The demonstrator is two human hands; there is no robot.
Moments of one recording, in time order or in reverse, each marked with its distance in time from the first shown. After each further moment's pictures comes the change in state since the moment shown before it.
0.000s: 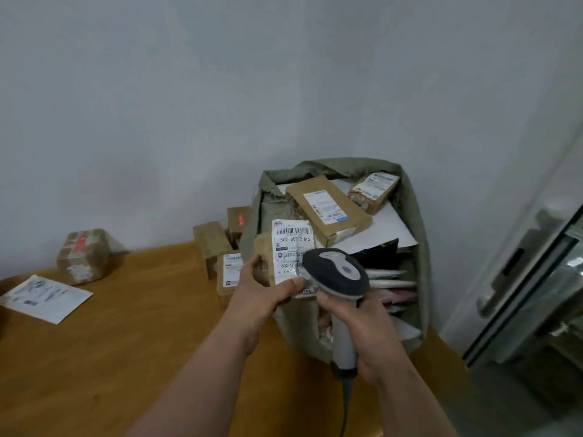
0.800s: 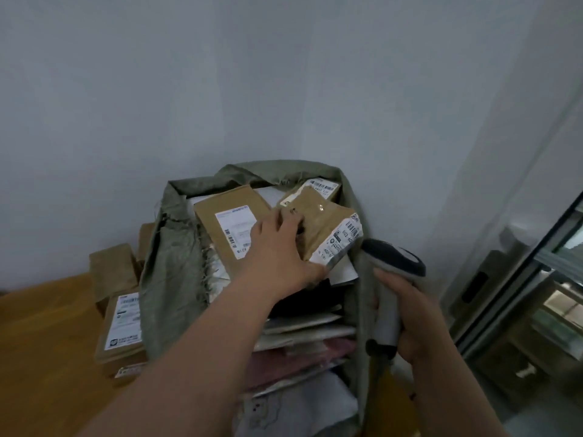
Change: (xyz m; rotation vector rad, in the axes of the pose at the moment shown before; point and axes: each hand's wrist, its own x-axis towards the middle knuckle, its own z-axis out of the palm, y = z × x) left_hand 0.178 0.034 0.208 1.059 -0.086 0.453; right_hand 0.170 -0.008 -0.215 0.256 0.384 0.225
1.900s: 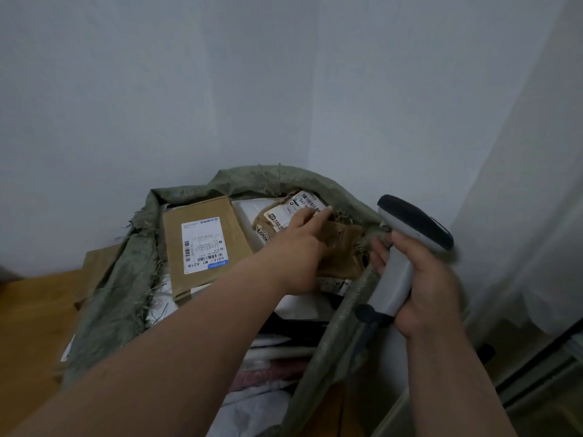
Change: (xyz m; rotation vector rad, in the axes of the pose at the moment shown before) left_hand 0.119 0.076 0.065 0.580 -0.228 0.313; right_hand 0.124 -0.098 -0.026 0.385 -0.166 -0.124
